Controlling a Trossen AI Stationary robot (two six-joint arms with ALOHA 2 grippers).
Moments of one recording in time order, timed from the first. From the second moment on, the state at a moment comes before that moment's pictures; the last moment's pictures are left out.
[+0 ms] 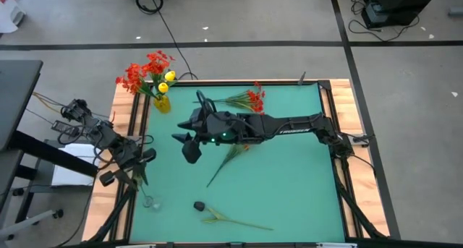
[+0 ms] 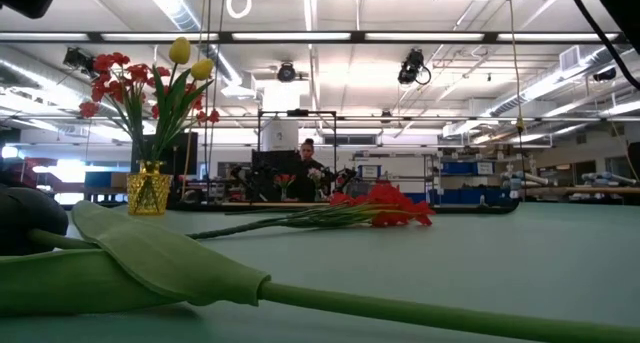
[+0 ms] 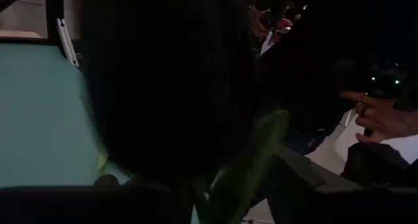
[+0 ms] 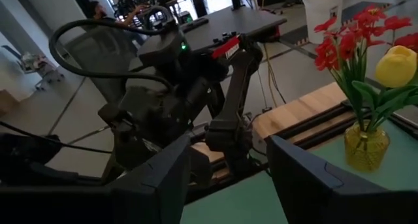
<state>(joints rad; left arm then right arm) -0.64 0.21 0.41 -0.29 0.29 -0.28 0.13 2.17 2.35 -0.42 0.29 0.44</state>
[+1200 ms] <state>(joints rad) -0.64 0.54 0.93 -1.03 0.19 -0.27 0.13 2.17 2.35 -0.48 0.23 0.40</state>
